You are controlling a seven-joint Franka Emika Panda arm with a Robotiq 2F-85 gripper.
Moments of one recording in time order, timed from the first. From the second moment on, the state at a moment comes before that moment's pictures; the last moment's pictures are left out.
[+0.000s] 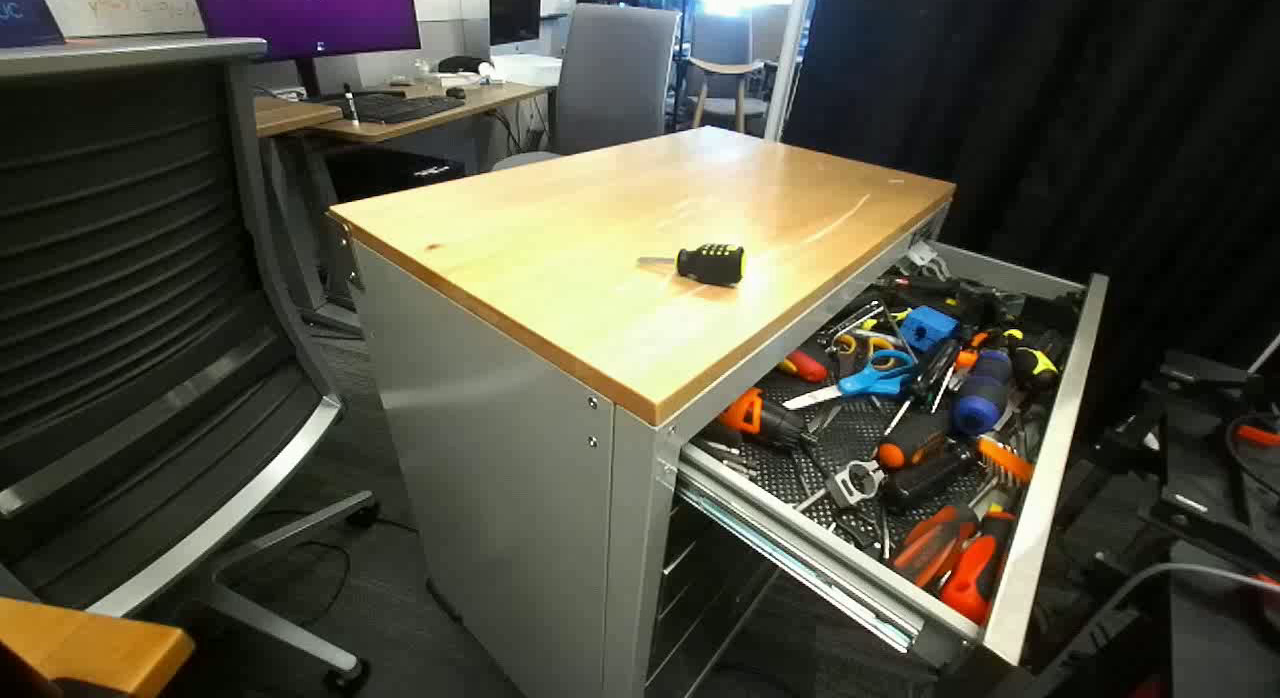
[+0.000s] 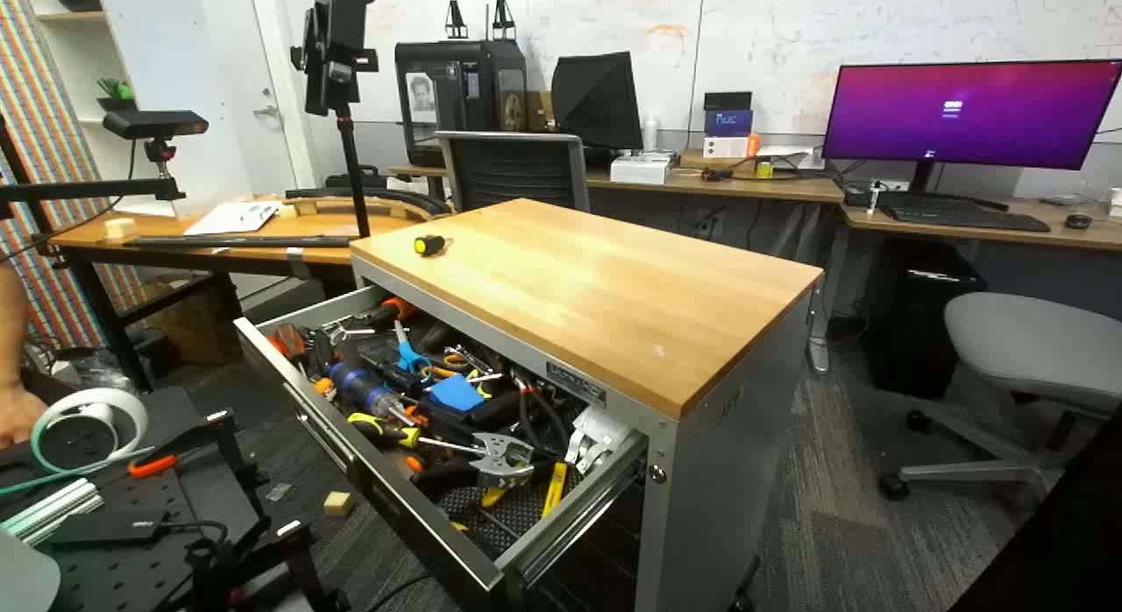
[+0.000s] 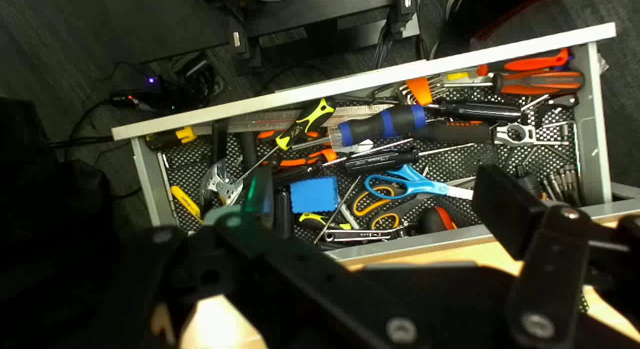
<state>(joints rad) 0.01 -0.34 0.09 -2.20 -0.02 1.56 0.26</state>
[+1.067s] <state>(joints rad) 0.09 0.01 0.13 -2.18 0.01 2.04 0.20</state>
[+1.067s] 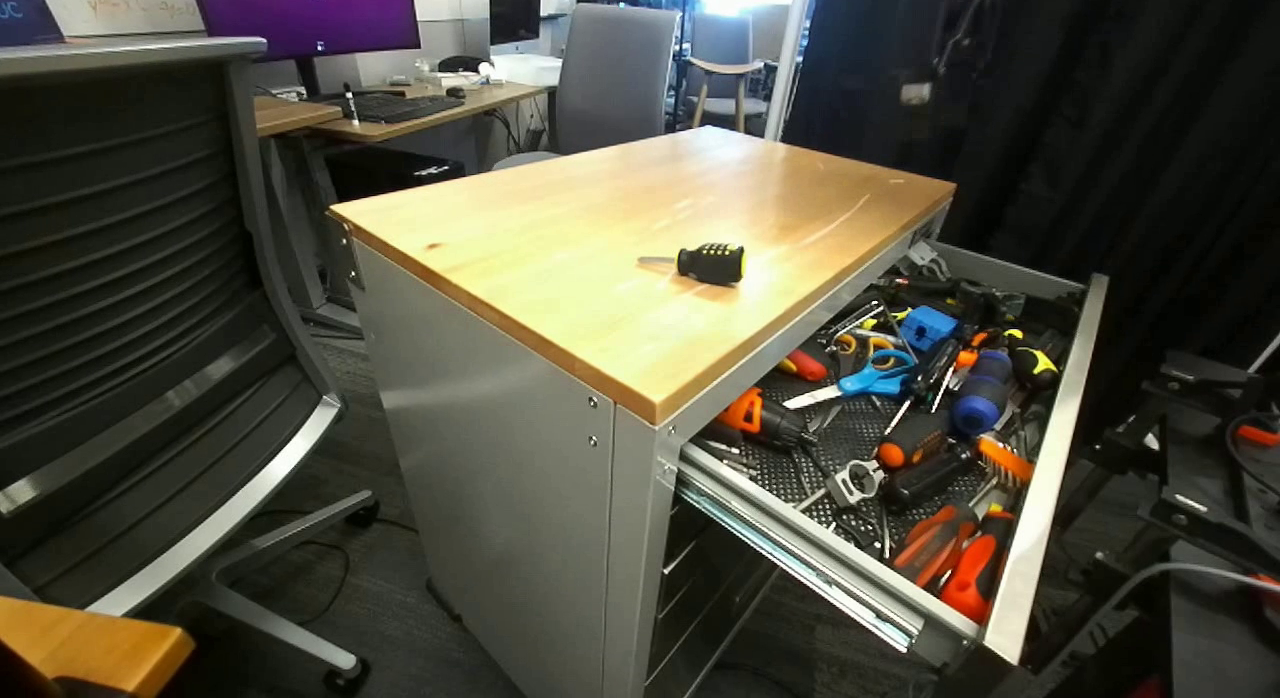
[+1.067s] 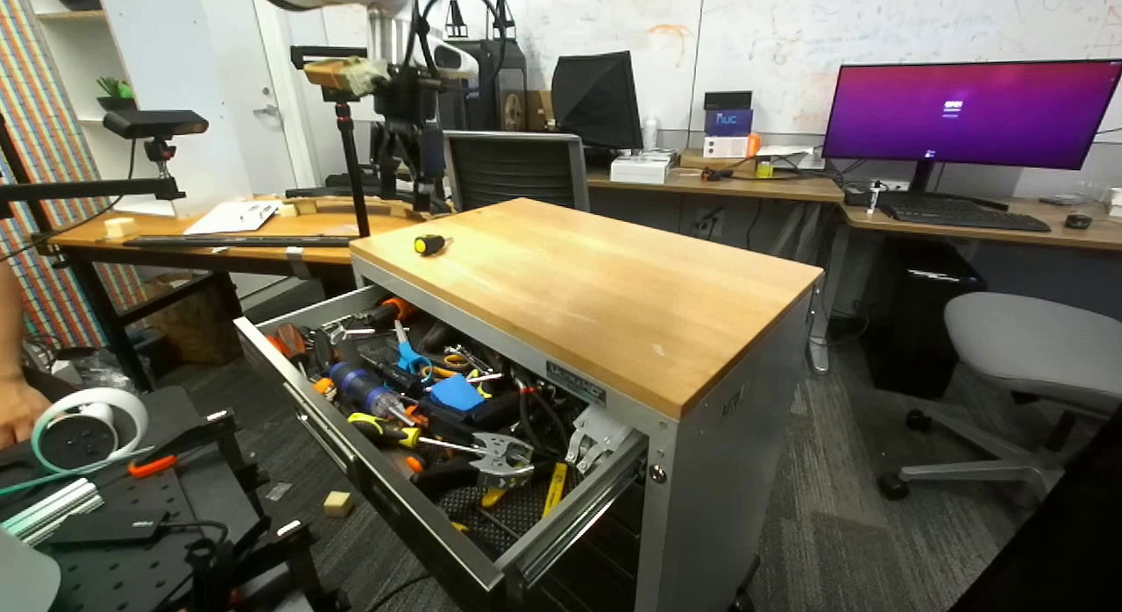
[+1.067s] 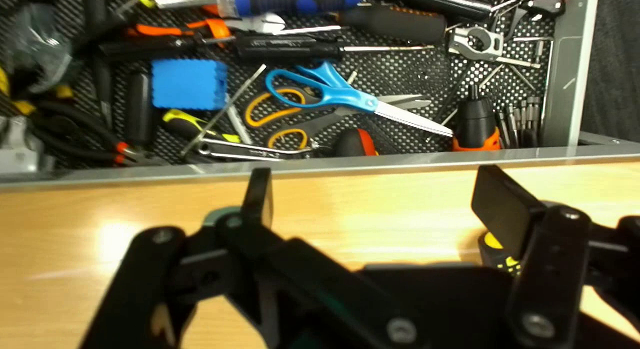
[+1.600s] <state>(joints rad) 0.19 0.41 0.15 -1.92 0.00 2.19 0.11</state>
